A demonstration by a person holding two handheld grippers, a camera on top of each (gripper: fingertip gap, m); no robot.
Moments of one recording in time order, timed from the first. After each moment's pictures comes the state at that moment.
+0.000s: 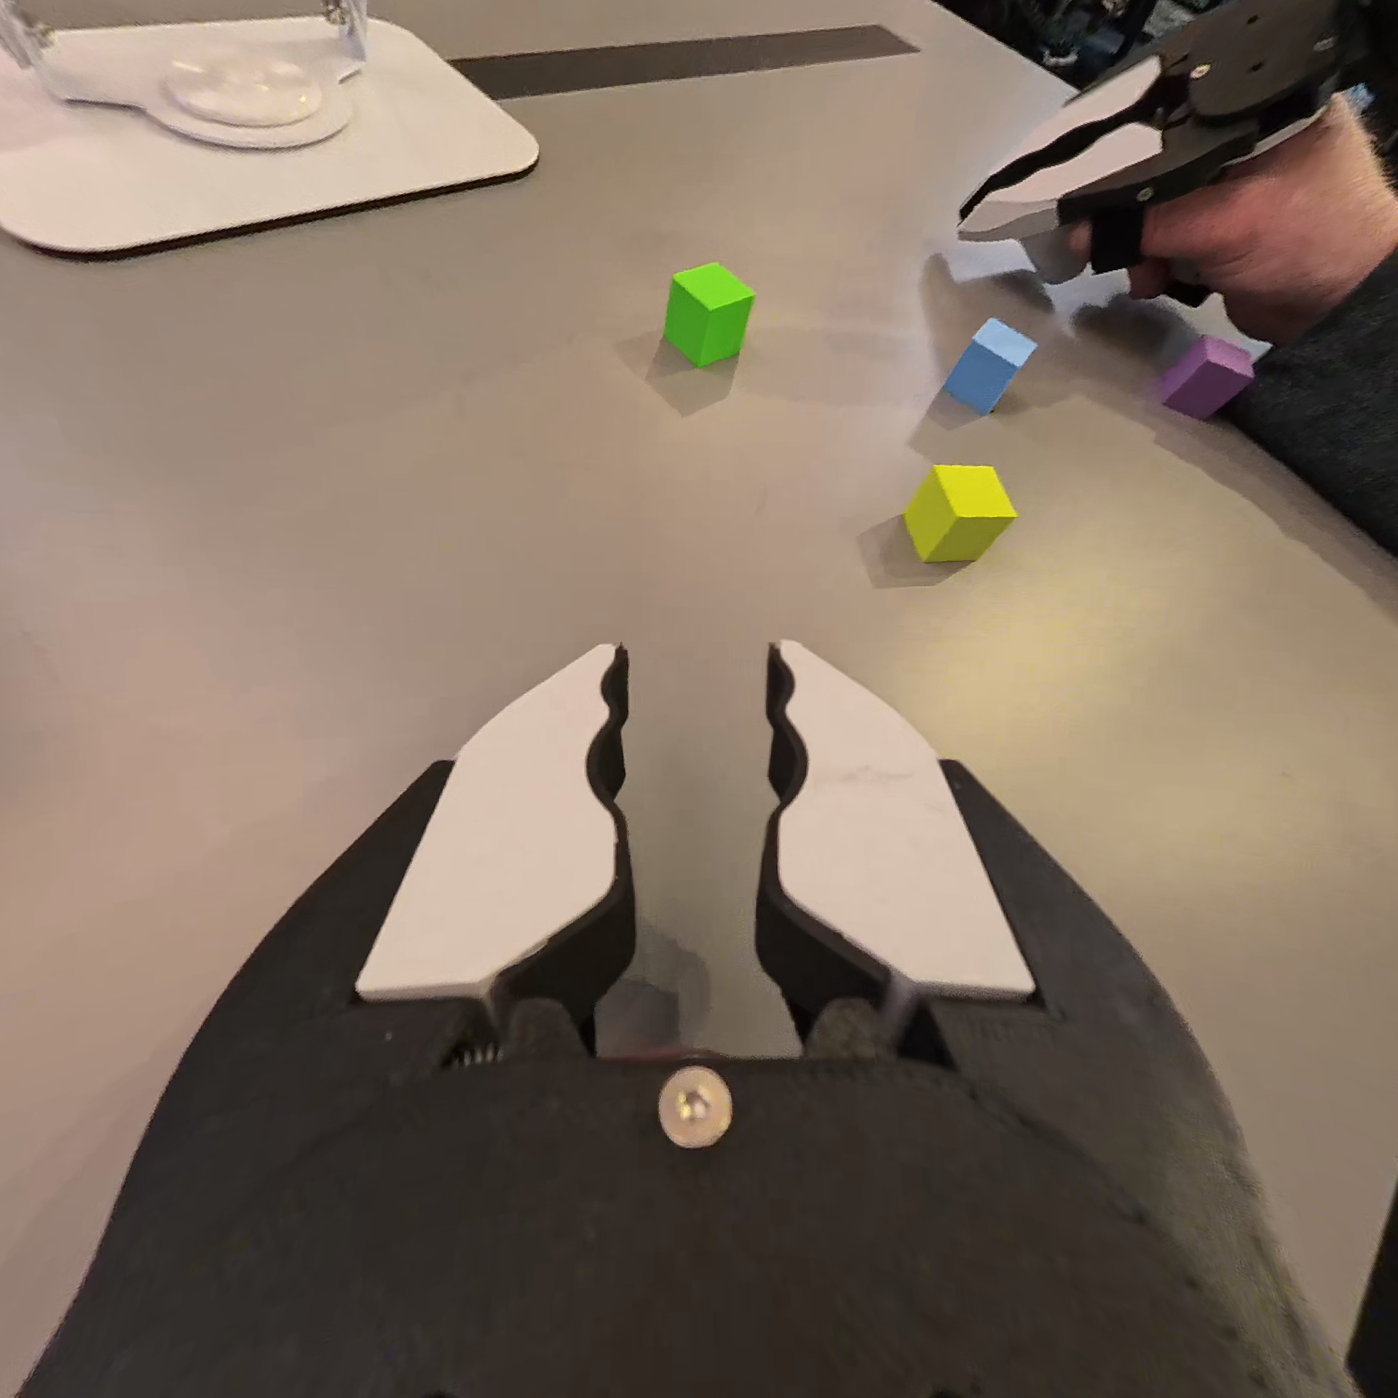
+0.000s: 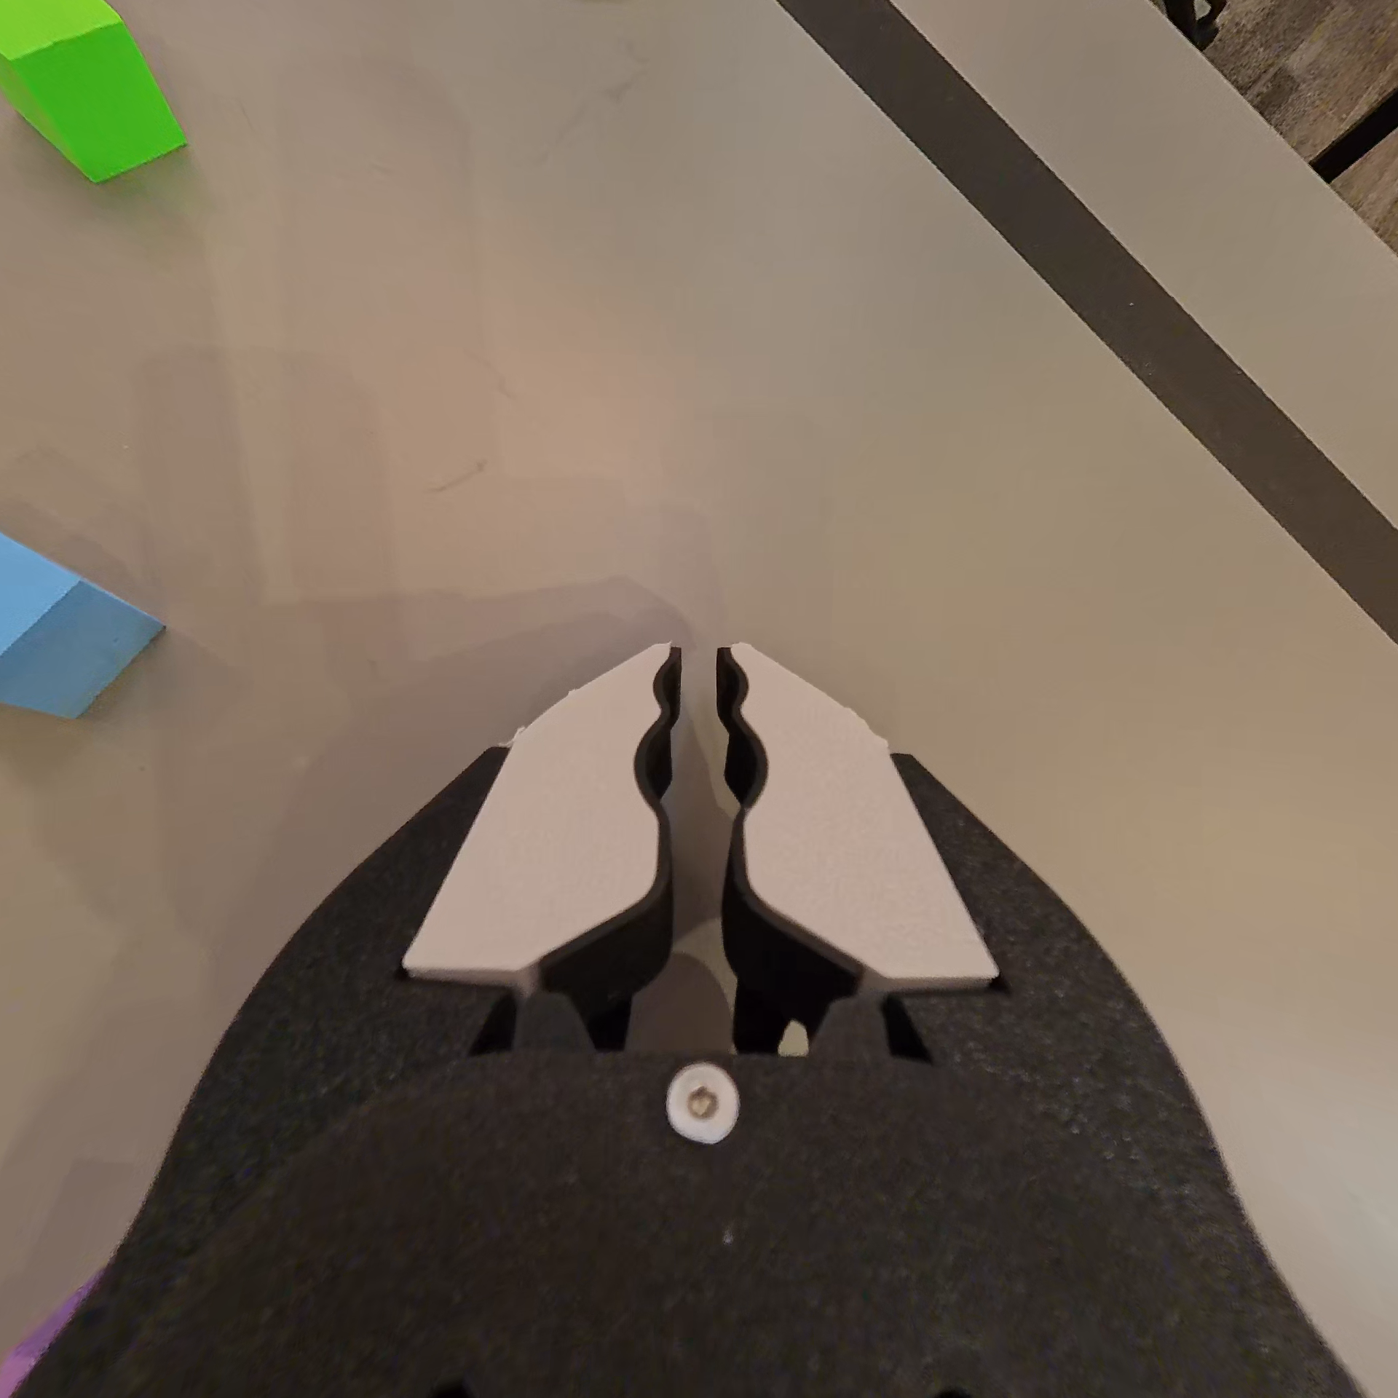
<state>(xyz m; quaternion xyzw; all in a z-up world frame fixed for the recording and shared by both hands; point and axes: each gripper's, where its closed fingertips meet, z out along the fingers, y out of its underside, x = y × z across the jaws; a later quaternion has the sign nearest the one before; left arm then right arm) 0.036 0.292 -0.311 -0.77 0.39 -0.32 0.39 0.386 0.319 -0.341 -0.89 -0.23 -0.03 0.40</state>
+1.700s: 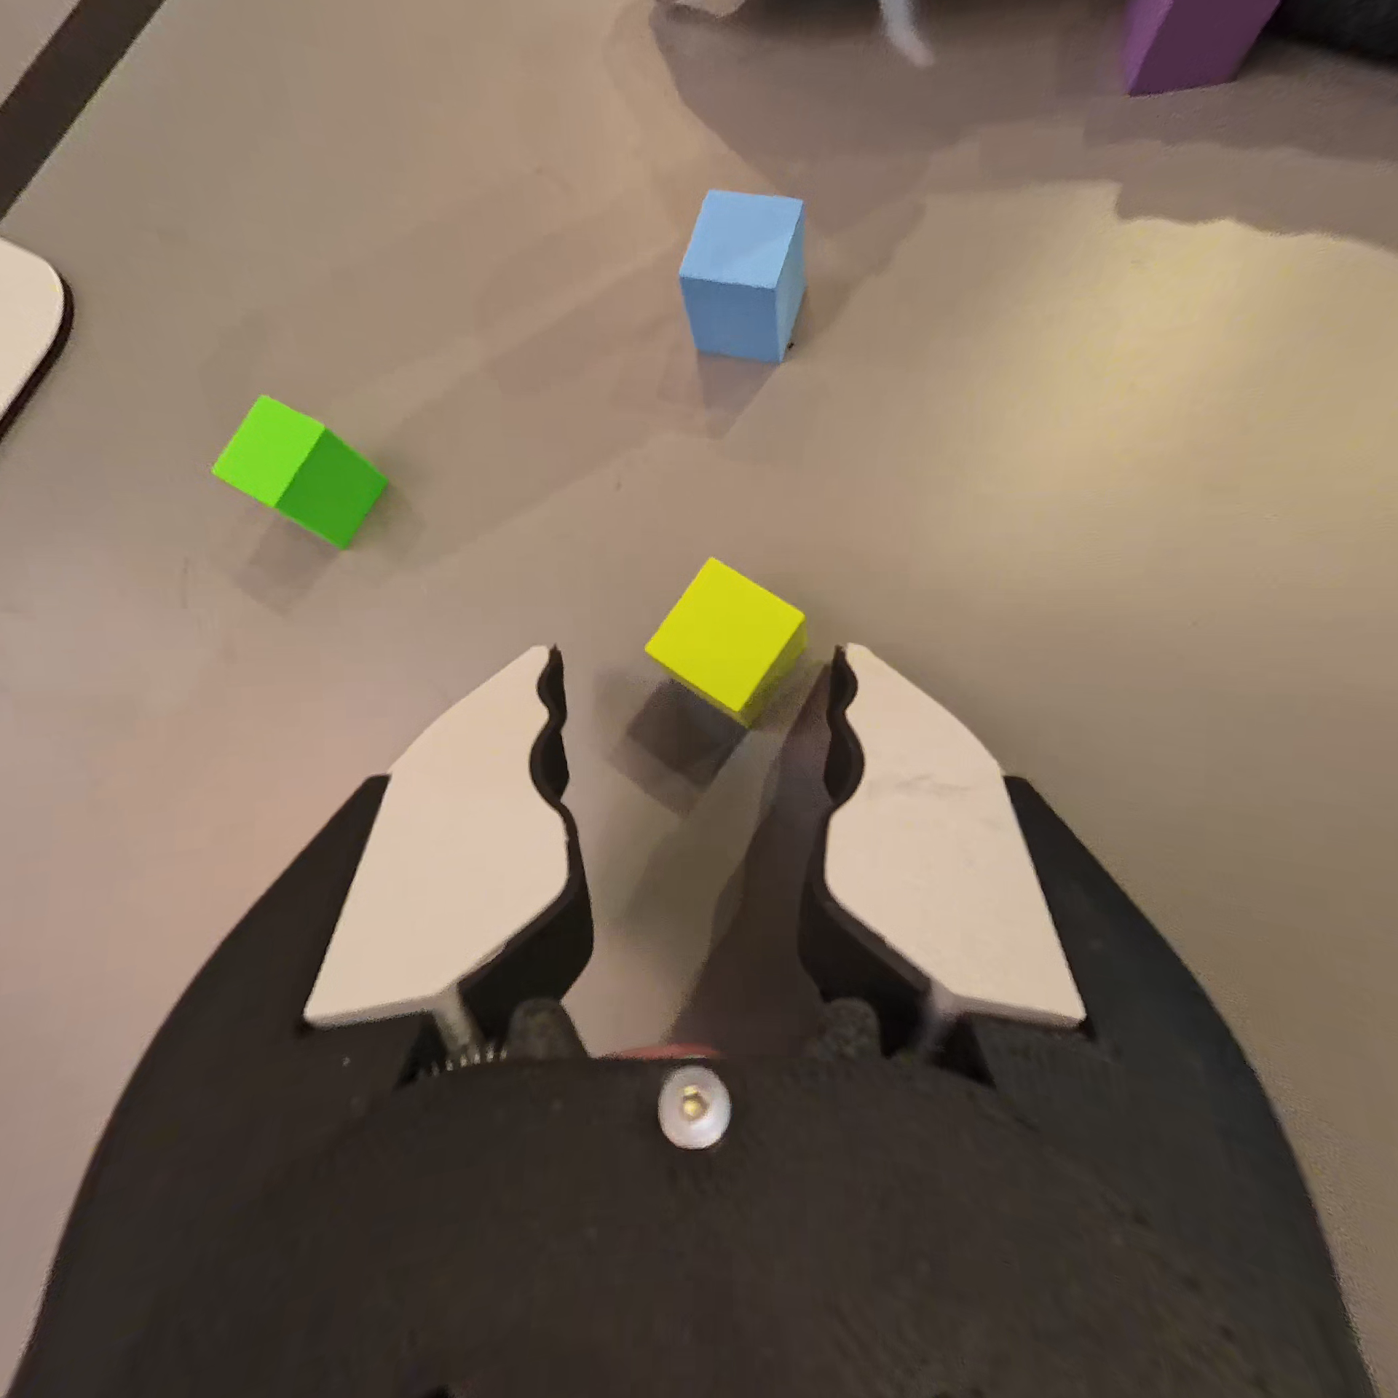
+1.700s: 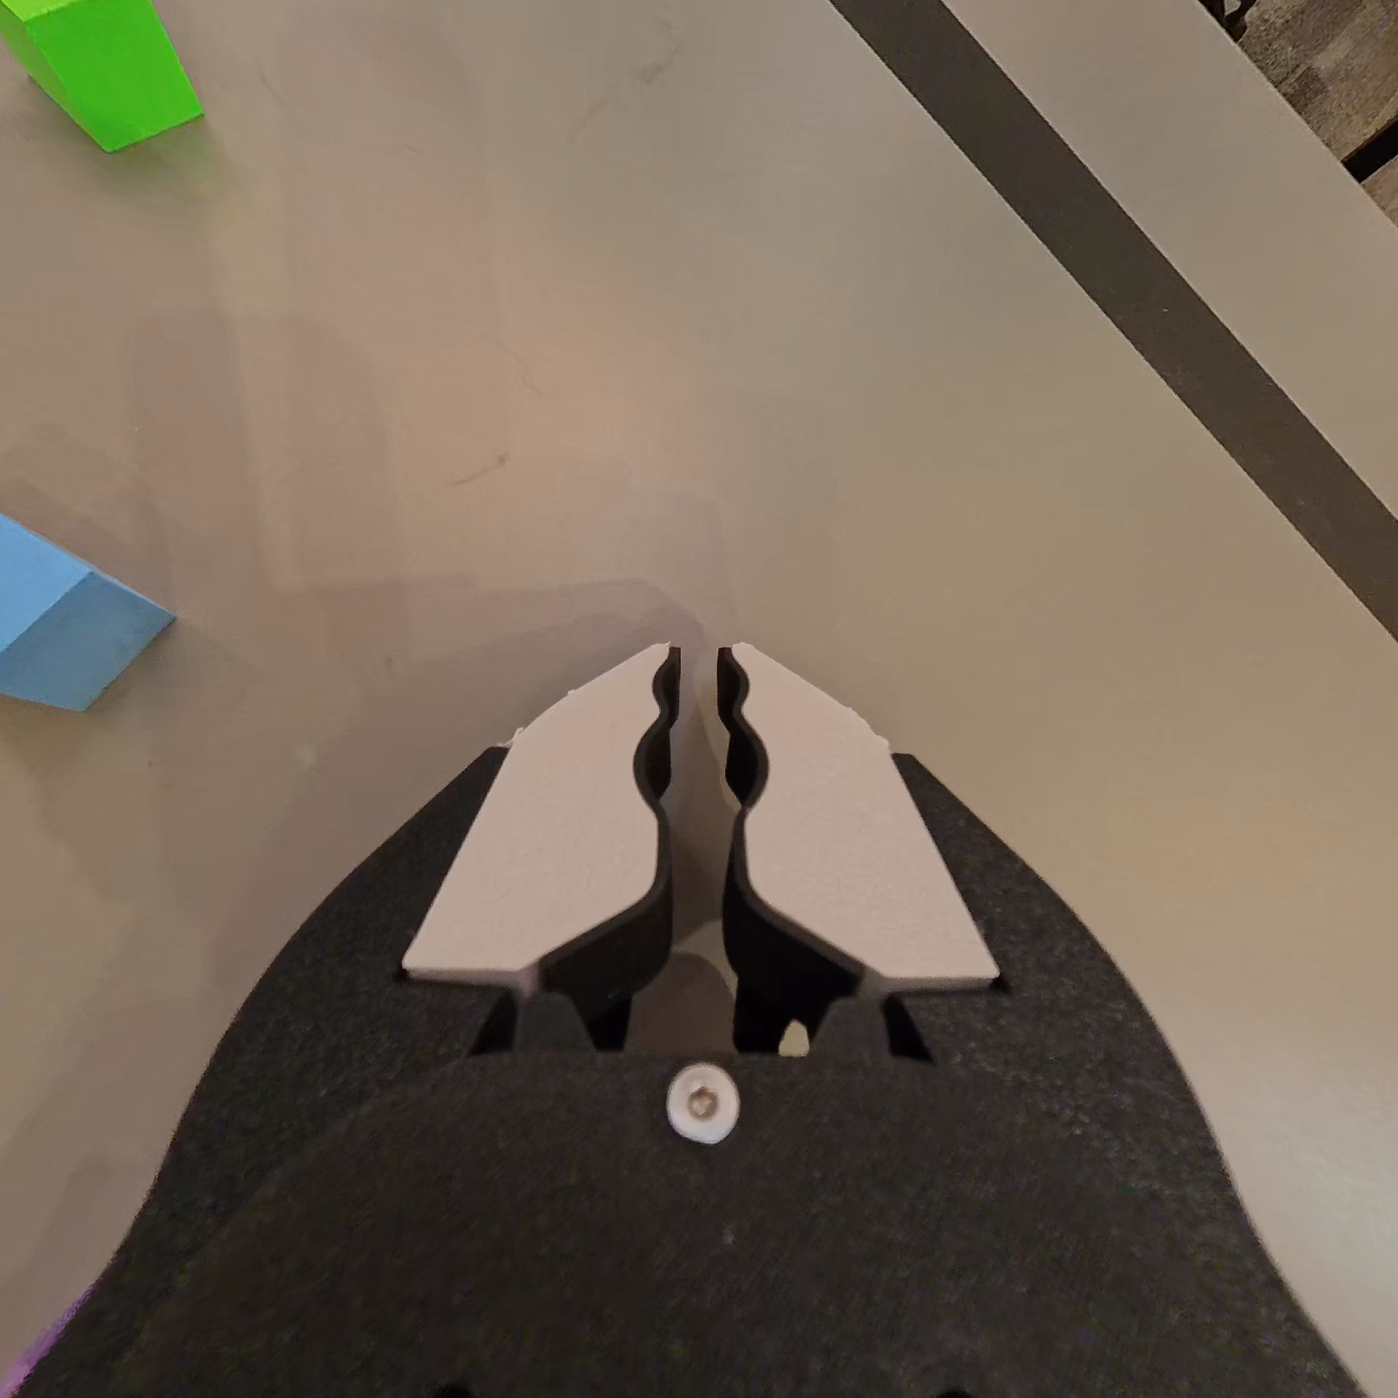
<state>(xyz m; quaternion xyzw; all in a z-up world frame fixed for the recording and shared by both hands) 0.168 0.256 -0.346 -0.70 0.61 -0.18 0.34 0.381 0.320 -0.345 -0.89 -0.24 -0.03 0.39</state>
